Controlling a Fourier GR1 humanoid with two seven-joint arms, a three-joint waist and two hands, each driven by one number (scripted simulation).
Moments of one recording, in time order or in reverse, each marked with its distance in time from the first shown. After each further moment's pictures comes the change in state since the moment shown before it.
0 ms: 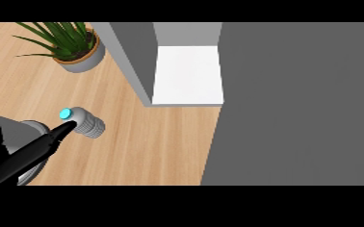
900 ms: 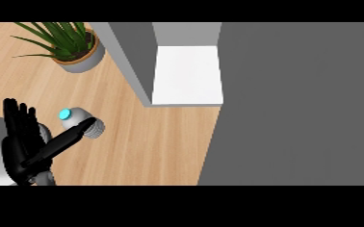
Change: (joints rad) left arm -0.055 -0.041 0.116 0.457 0.180 -0.087 -0.394; right arm -0.026 -0.051 0.094 0.000 0.030 -0.111 0.014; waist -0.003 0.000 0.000
